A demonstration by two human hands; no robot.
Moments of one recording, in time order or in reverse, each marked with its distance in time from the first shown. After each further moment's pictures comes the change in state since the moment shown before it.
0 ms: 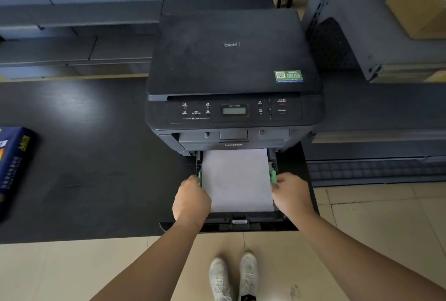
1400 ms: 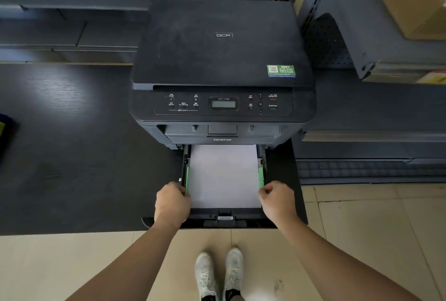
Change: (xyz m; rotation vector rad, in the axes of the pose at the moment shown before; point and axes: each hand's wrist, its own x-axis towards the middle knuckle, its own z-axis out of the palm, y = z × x) left_hand 0.014 -0.033 0.022 -0.098 -0.008 -0.057; right_hand 0.000 0.025 0.019 0.011 -0.010 -0.018
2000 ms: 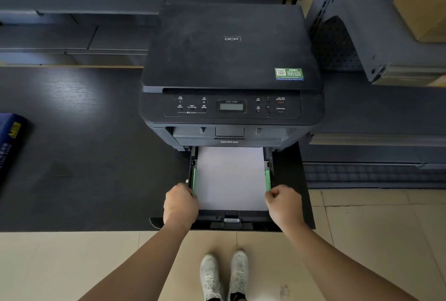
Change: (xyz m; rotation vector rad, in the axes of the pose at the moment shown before) left_hand -0.005 0.005 0.001 0.039 0.022 -0.030; right_hand -0.002 0.005 0.007 -0.015 0.052 -0.018
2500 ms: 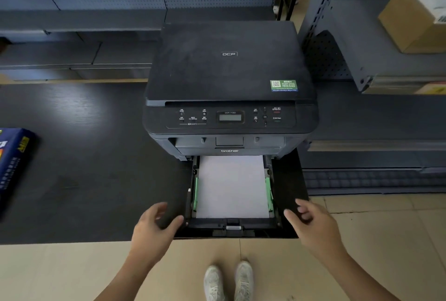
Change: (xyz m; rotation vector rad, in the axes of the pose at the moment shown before) left_hand -0.035 -0.061 -0.051 -0.161 0.083 0.147; right_hand -0.044 0.035 -0.067 0.161 -0.004 -0.027
